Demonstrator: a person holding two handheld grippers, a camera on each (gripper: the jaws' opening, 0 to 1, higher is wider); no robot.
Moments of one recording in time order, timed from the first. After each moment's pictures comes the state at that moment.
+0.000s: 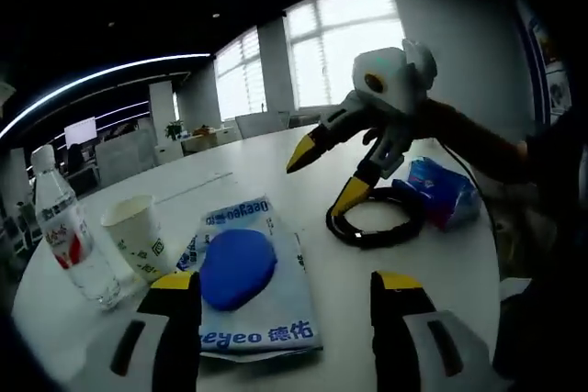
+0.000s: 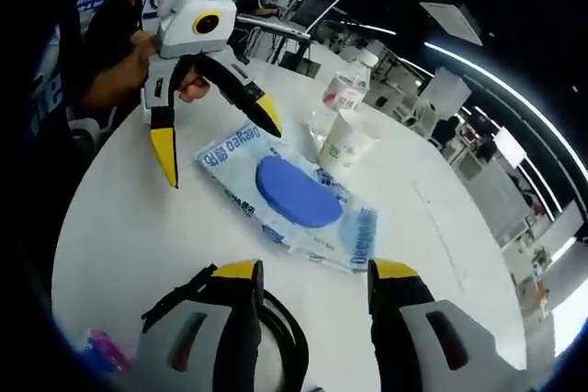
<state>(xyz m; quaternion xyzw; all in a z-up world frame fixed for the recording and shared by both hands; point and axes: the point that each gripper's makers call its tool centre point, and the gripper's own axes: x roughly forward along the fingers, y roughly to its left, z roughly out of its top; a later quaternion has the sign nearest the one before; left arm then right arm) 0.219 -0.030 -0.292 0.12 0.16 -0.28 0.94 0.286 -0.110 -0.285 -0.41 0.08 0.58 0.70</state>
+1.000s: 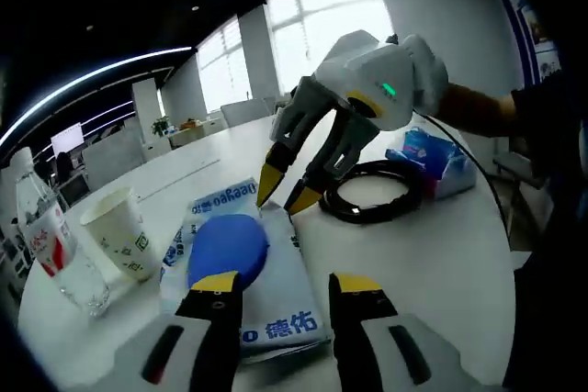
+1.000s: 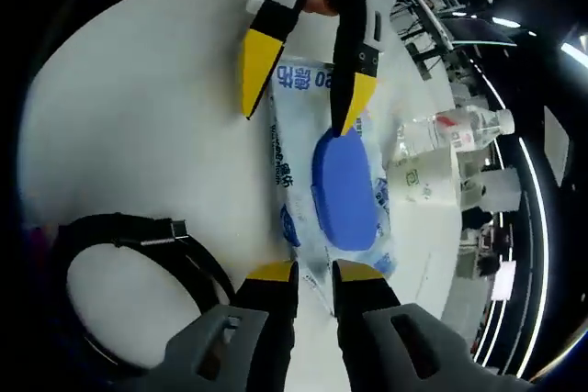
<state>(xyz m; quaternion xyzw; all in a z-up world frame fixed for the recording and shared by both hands) 0.223 -0.036 -0.316 0.16 0.19 -0.30 0.92 0.285 -0.076 -0.328 -0.69 -0.05 0.58 0.44</state>
